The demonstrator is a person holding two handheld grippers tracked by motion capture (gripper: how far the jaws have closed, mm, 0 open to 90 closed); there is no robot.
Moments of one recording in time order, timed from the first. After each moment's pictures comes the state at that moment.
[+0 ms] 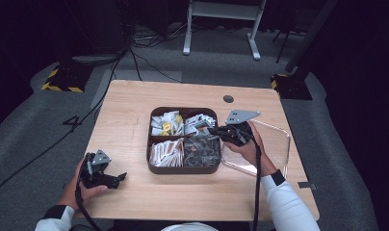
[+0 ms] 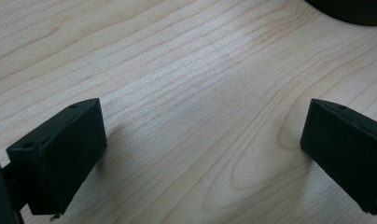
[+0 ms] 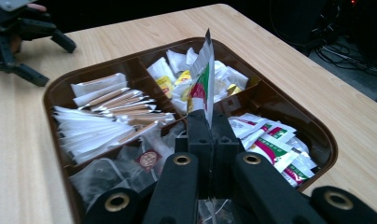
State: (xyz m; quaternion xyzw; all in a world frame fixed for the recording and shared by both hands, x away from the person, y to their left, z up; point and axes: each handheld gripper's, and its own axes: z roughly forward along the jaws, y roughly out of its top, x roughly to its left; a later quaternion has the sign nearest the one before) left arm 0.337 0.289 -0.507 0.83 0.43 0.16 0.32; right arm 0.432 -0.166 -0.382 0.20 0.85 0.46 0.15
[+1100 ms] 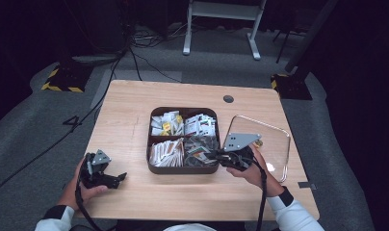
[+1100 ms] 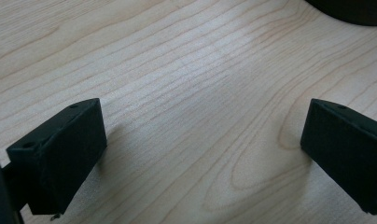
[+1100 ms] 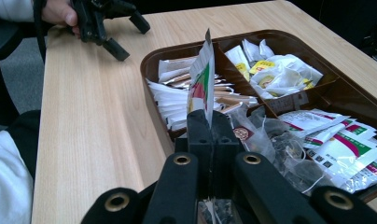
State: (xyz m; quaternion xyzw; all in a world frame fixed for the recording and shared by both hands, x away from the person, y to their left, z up) left arm 0.336 0.289 -0.507 0.83 0.44 0.16 0.32; right arm 0.365 -0.160 -0.385 0.13 0.87 0.46 0.11
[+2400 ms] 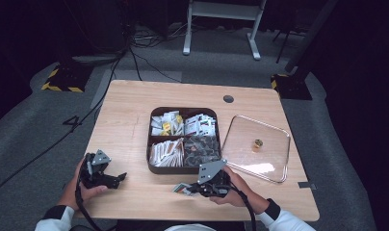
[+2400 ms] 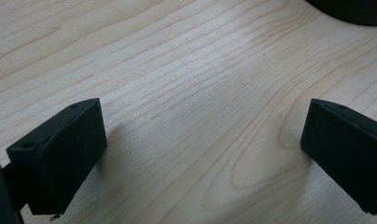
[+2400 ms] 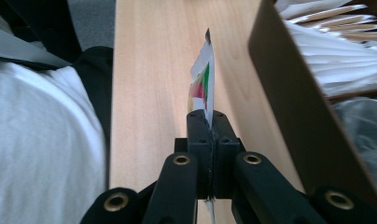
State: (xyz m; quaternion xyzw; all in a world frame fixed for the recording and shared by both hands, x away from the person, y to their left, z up) left arm 0.336 0.289 -0.507 0.83 0.44 0.16 0.32; right arm 0.319 -0.106 -0.440 0.05 0.93 0.37 0.02
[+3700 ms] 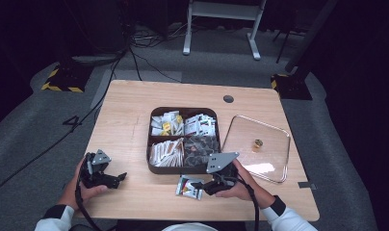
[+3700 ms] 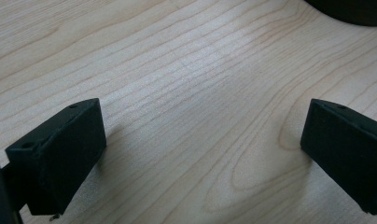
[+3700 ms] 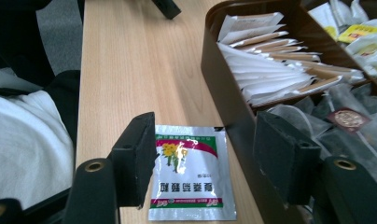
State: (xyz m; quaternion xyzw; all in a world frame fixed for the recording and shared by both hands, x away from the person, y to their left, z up) left arm 0.337 0.289 -0.507 0.83 0.43 0.15 0.32; right arm 0.337 -0.126 -0.424 0.09 0.90 0.42 0.06
